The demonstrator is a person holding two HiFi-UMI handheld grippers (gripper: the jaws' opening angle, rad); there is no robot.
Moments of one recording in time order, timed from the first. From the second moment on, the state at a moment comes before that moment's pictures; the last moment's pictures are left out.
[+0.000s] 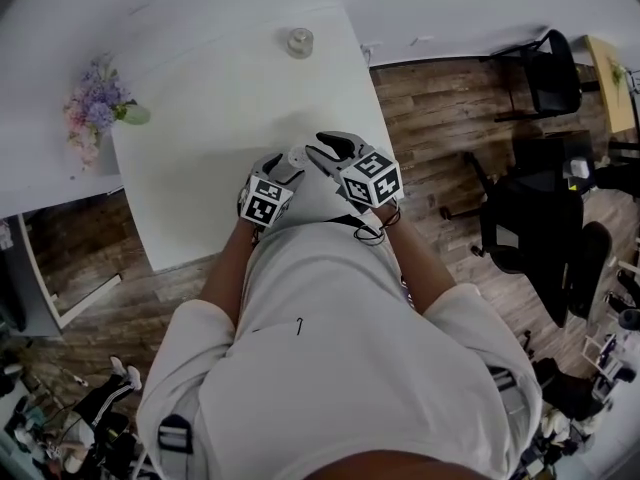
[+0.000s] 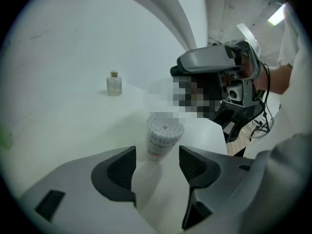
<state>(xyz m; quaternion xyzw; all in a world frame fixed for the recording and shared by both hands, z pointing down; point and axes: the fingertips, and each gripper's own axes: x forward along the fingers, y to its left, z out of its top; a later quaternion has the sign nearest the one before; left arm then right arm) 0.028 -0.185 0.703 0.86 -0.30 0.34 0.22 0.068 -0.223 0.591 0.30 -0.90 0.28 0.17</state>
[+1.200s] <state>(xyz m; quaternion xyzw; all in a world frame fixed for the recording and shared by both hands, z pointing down) -0.021 -0.092 0.643 0.74 -0.54 0.24 0.32 0.078 -0.125 0.626 0.26 -0.90 0.25 0.23</state>
